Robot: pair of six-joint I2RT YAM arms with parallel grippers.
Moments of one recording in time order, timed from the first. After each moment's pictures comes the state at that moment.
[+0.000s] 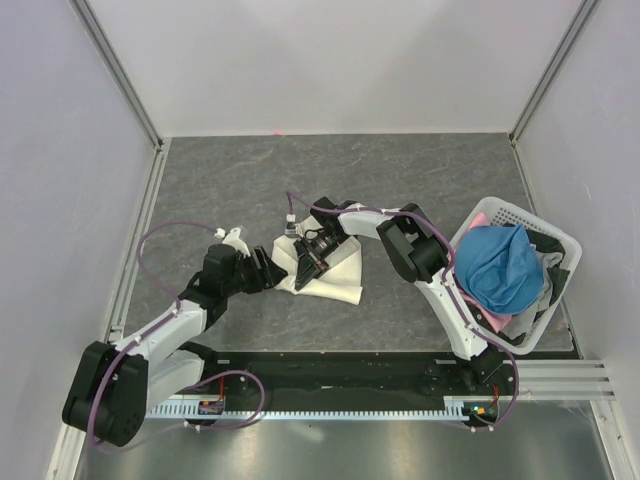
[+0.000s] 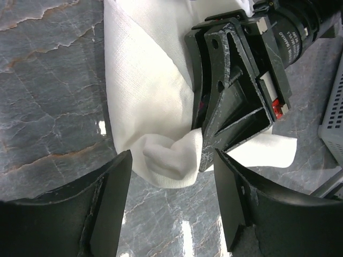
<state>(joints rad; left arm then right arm) -0.33 1.01 0.30 0.12 0.24 -0.61 0.67 2.51 1.79 -0.72 -1.23 0.06</state>
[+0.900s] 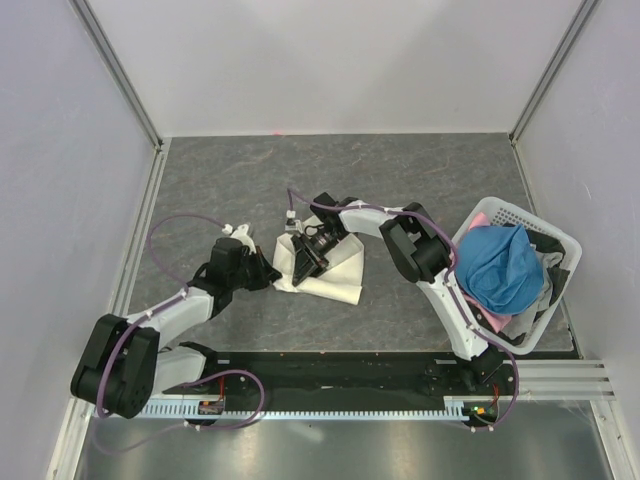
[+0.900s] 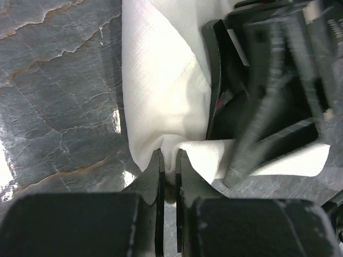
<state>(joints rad) -0.33 1.18 0.35 0.16 0.24 -0.55 0.67 2.49 1.80 -0.72 -1.21 0.10</state>
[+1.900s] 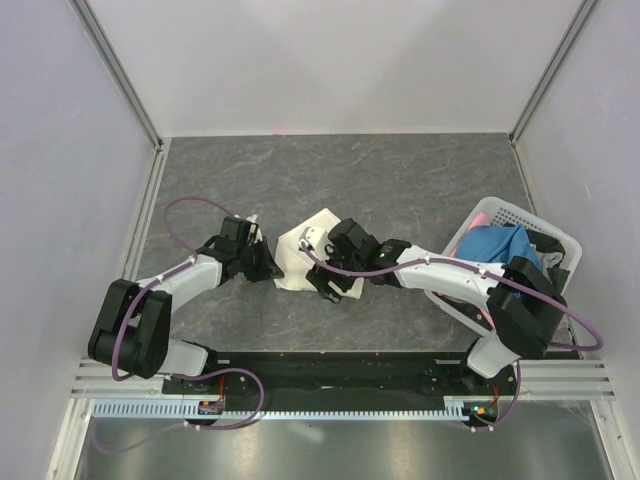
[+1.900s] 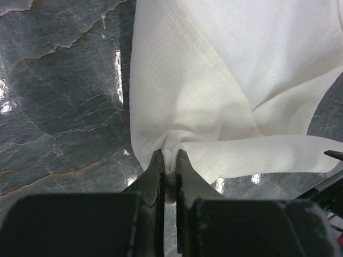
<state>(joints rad) -0.31 1.39 0.62 -0.18 0.30 -0.55 0.90 1.58 1.03 -0.30 -0.20 -0.11</state>
